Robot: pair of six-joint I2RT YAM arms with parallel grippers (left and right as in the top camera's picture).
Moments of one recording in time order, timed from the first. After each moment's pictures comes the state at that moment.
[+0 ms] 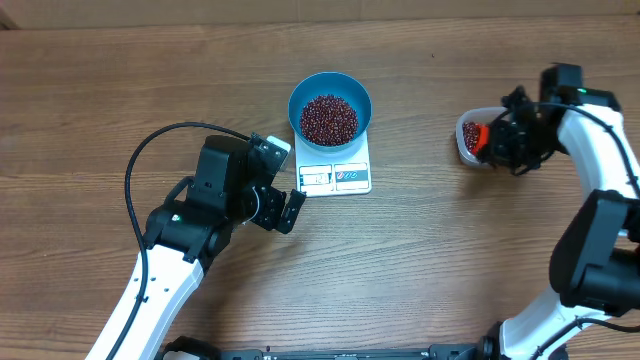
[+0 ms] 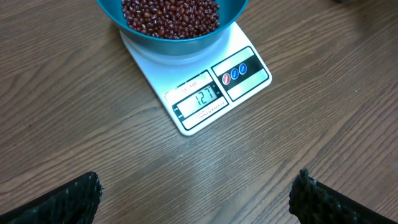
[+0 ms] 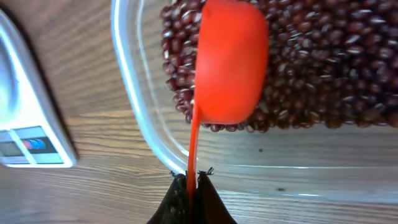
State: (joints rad) left arm -0.34 1.18 0.94 -0.65 0.21 0.09; right arm -0.24 1.89 1.45 -1.04 -0.40 -0.01
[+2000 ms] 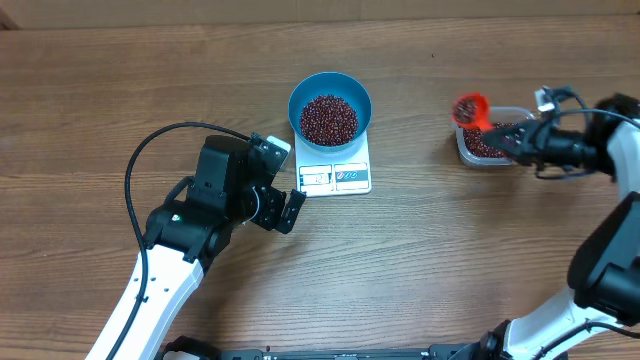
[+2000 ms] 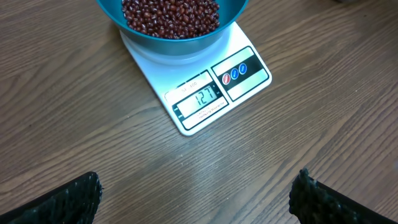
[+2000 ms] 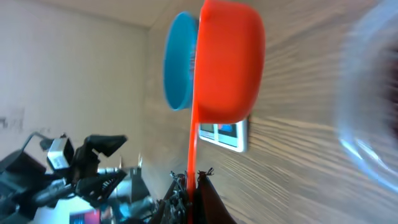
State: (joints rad) left arm -0.34 1.18 0.94 -0.65 0.21 0.09; right arm -0.40 1.89 1.46 -1.24 -1.18 -0.39
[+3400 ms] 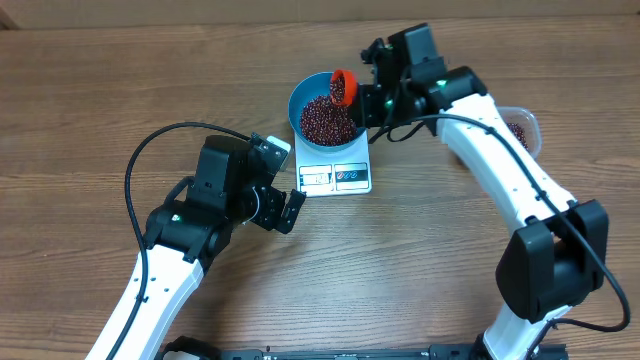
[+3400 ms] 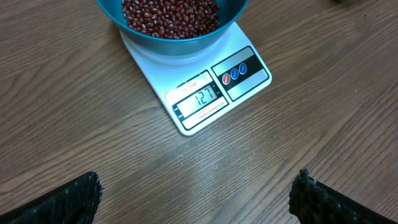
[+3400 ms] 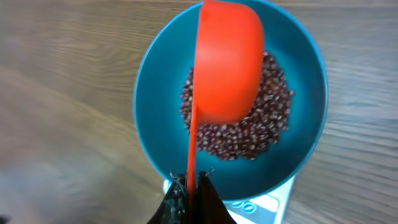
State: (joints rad) left arm -0.34 1.18 0.94 -0.65 0.21 0.09; right arm 0.37 1.89 1.66 -0.77 -0.35 0.25
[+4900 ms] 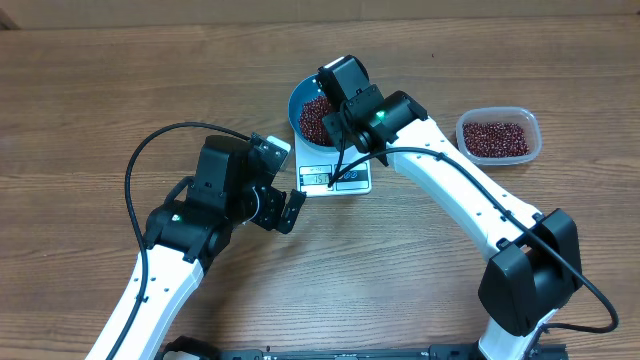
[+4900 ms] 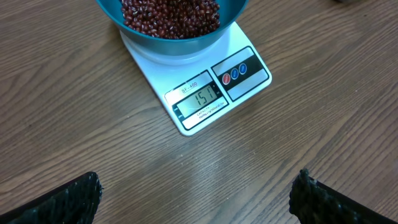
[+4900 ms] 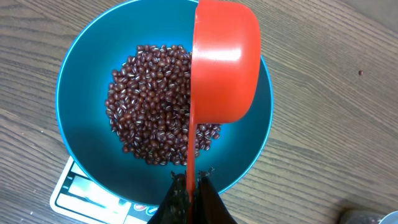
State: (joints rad) left arm -0.34 1.18 0.94 -0.65 0.21 0.09; right arm 0.60 1.89 1.66 -0.79 0.25 0.05
